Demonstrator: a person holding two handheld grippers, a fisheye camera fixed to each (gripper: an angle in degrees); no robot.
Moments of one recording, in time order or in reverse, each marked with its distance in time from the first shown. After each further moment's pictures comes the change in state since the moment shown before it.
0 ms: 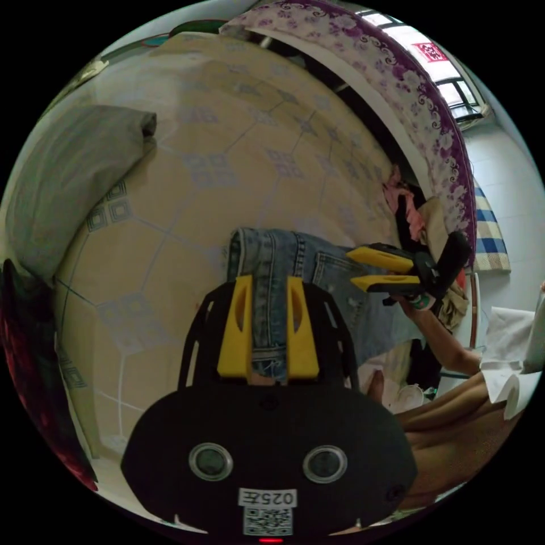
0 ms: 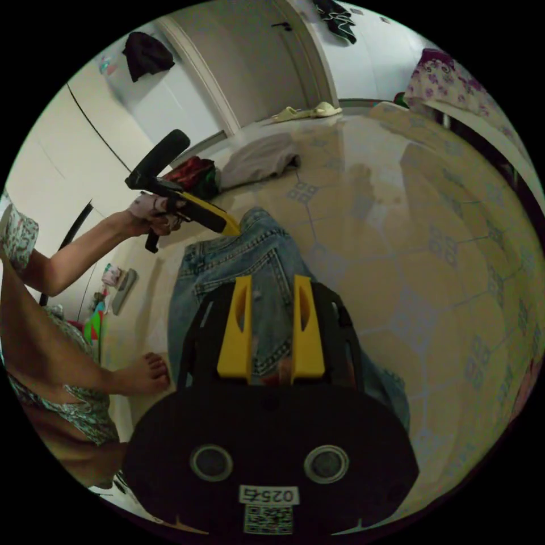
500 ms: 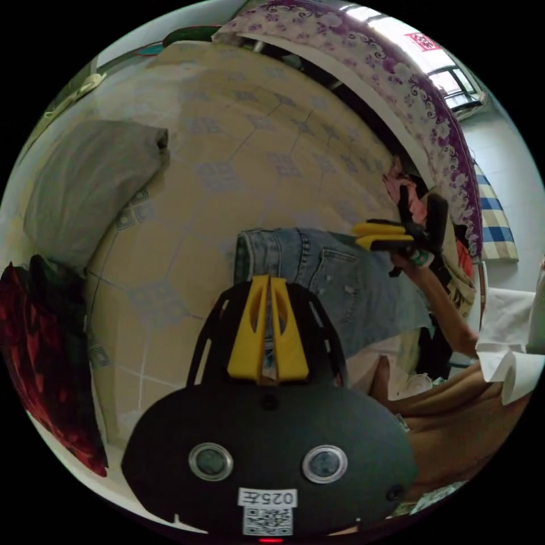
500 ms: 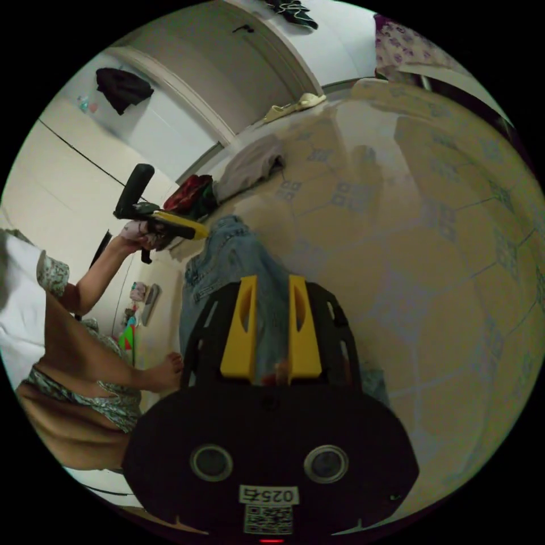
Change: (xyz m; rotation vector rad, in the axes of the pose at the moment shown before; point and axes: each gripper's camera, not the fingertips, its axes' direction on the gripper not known) left arm 0.045 0.044 -0.080 -0.053 -0.075 0.039; right arm 0.059 -0.018 0.008 -0.060 -0.178 0.115
